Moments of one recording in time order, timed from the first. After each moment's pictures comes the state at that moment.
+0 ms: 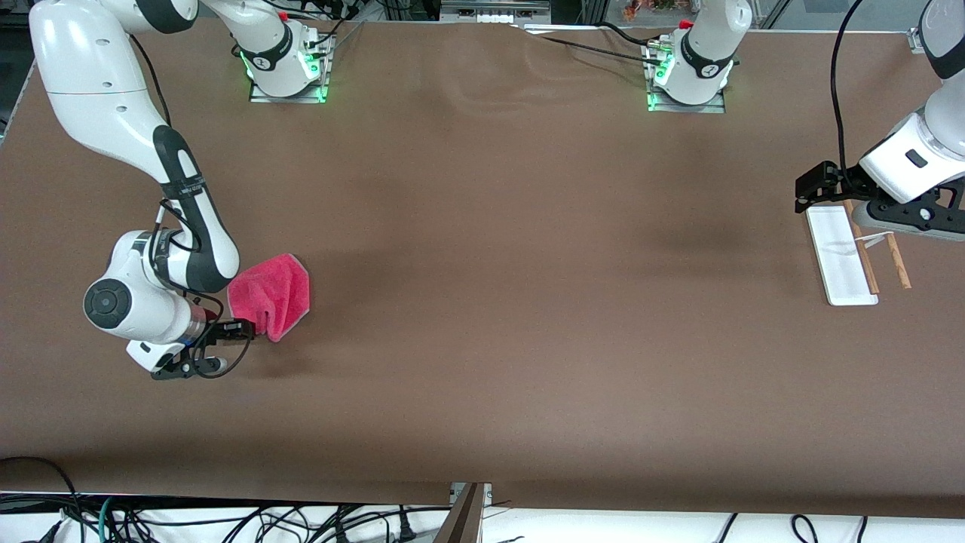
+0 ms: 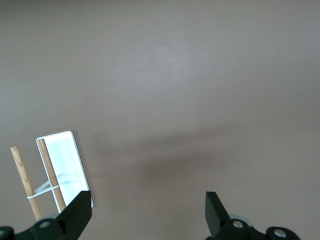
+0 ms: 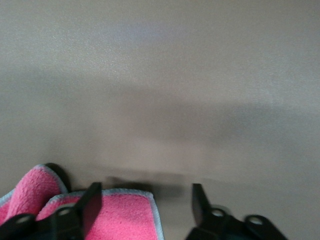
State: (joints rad) left arm 0.02 0.01 -0.04 -1.72 0.03 1.70 0.14; right arm 0.00 0.77 -0.01 -1.56 -0.01 2.31 -0.16
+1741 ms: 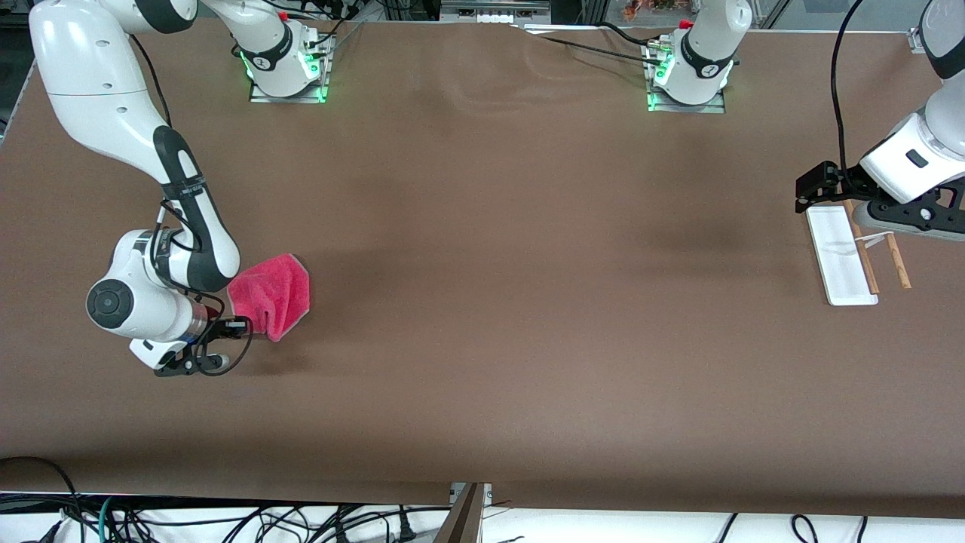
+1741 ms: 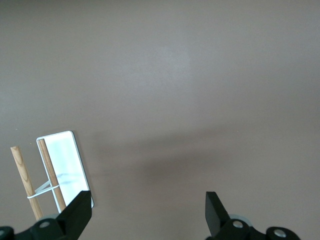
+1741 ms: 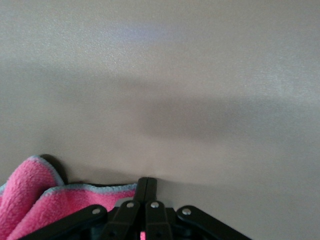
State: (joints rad) left arm 0.02 0.01 -0.04 -1.72 0.03 1.70 0.14; right arm 0.00 0.77 -0.01 -1.58 0.00 2.30 -0.17
